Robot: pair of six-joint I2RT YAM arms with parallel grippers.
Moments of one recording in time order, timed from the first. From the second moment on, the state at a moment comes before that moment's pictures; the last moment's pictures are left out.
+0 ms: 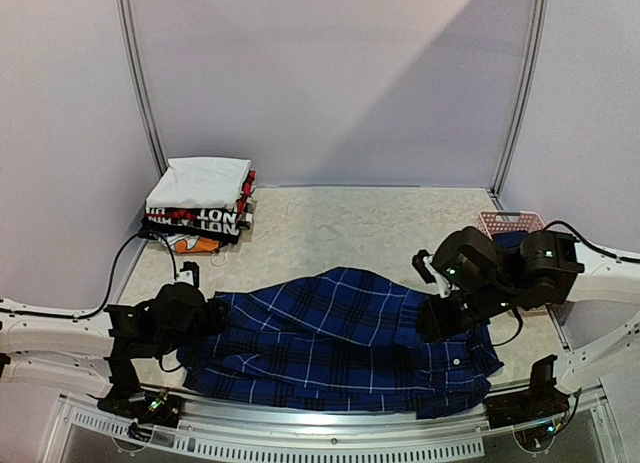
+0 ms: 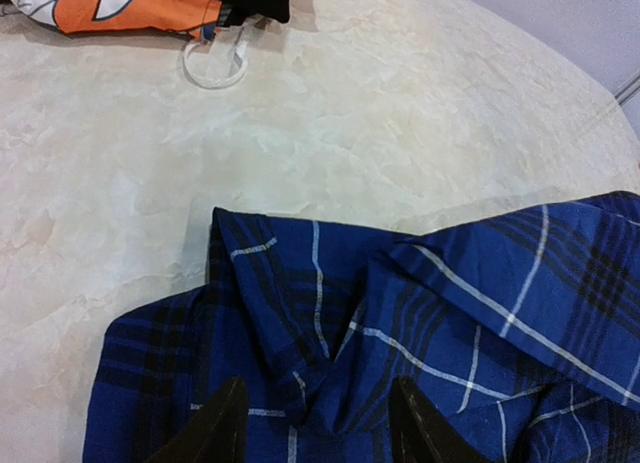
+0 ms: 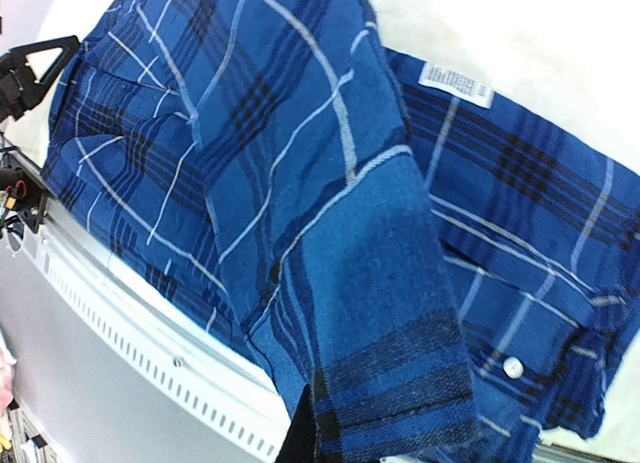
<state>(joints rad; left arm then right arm) -0.92 0.96 0.27 -0.07 -0.54 -0.84 1.18 1.17 1.02 -0.91 0.11 0.81</state>
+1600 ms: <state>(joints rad) -0.92 0.97 0.29 -0.13 -0.56 -0.85 0.98 1.19 0.67 -0.90 0.36 0.96</state>
